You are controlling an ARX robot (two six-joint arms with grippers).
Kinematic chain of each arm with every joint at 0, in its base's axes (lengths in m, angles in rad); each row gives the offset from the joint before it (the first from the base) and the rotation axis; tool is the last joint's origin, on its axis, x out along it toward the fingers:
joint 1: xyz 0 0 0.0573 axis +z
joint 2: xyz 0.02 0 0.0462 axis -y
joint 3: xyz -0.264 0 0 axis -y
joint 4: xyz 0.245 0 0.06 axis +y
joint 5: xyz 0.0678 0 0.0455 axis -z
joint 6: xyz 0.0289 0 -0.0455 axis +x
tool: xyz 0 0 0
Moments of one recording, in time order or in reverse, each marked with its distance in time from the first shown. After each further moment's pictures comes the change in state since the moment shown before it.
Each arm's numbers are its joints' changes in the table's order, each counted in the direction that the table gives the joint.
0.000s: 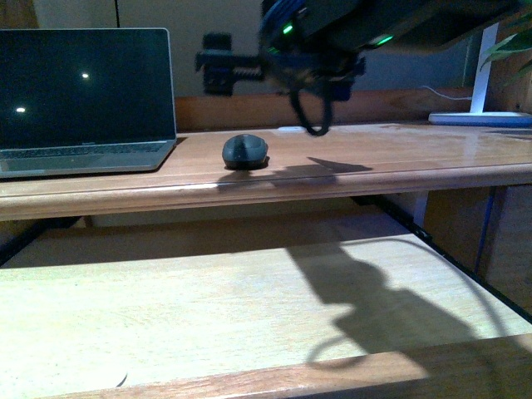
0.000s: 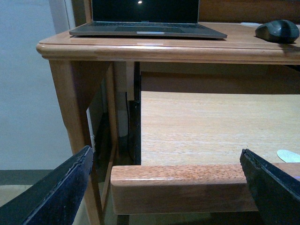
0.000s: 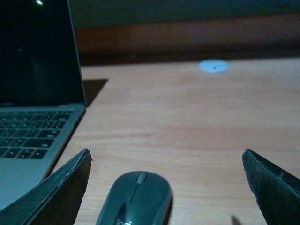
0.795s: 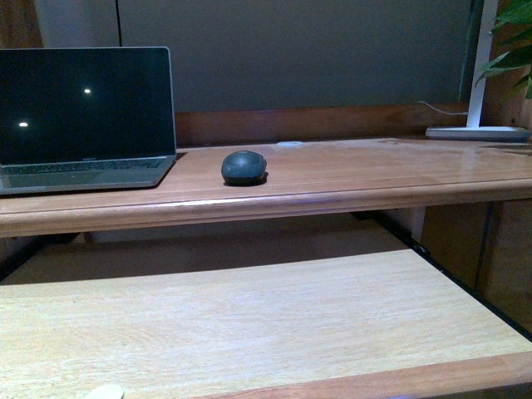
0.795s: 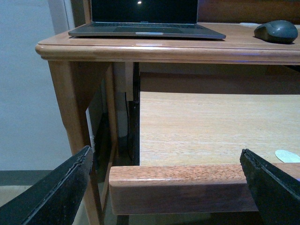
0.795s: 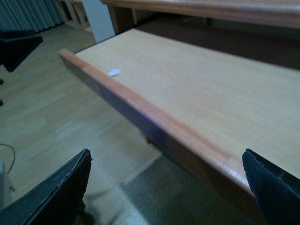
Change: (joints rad) left arm 0.000 0.000 0.000 0.000 0.000 0.000; right arm -0.705 0.988 -1.315 0.206 -1.461 -0.525
